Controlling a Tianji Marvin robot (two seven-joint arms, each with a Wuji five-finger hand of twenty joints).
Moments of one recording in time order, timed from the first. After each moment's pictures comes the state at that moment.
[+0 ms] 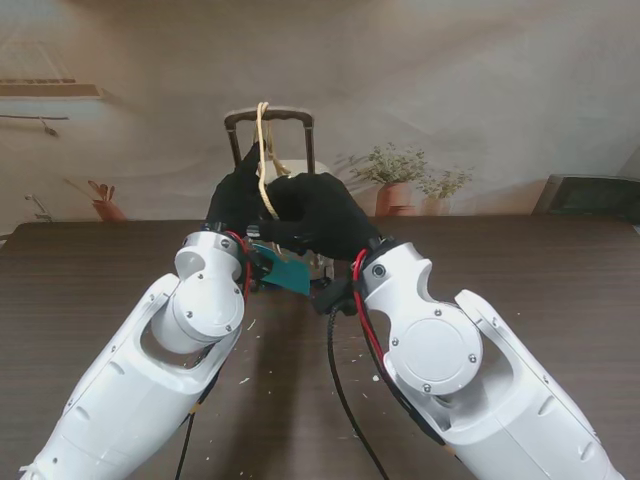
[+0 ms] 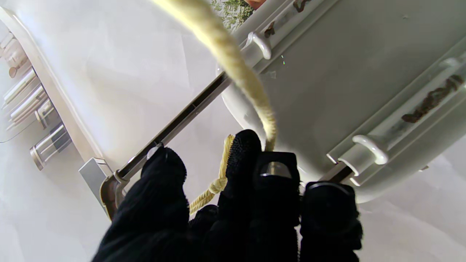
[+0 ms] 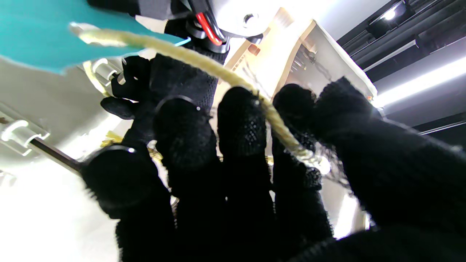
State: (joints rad) left arm 1.33 -1.23 -1.07 -1.86 0.36 0.46 0.27; right arm -1.39 -1.19 0.95 -2.13 -0.25 0.23 -0.07; left_hand 1.03 -0.11 0.05 -0.02 0.31 0.22 -0.02 0.02 0.86 0.21 0.85 0.65 0.97 0.16 1.14 1.53 0.71 0.28 1.70 0.65; right_hand 0.56 -0.80 1.16 -0.29 1.09 0.00 1.11 0.35 1.35 0.12 0.84 0.67 1.28 0.23 1.16 0.59 1.06 0.51 1.47 0.69
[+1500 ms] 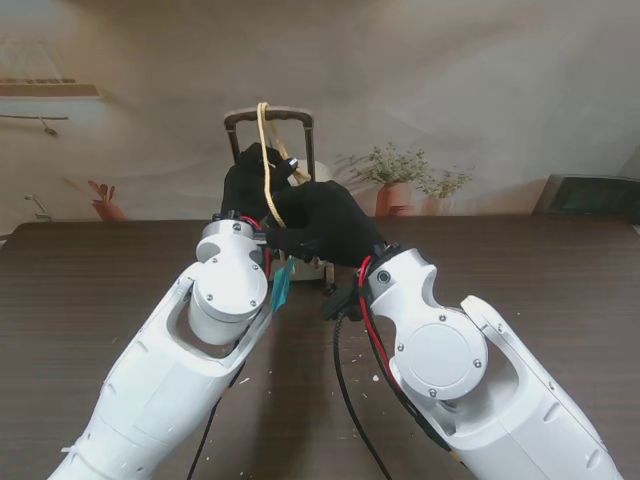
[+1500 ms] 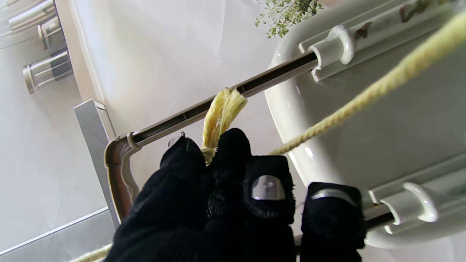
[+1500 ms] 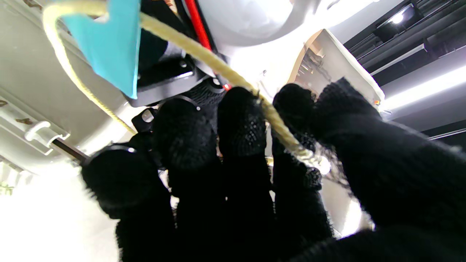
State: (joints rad) left arm 1.27 -1.35 -1.04 -1.80 0.08 0.46 0.51; right arm -1.42 -1.18 0.97 -2.14 -0.27 0.23 -0.05; left_hand 1.15 -0.21 0.08 -0.02 0.46 0.24 1.07 0.52 0.94 0.11 0.99 0.68 1.01 0.07 1.31 1.53 0.79 0.31 1.74 0.64; right_hand 0.56 -0.79 1.16 -0.29 1.09 0.00 1.11 0.35 1.35 0.12 0.84 0.67 1.28 0.23 1.16 0.59 1.06 0.51 1.47 0.69
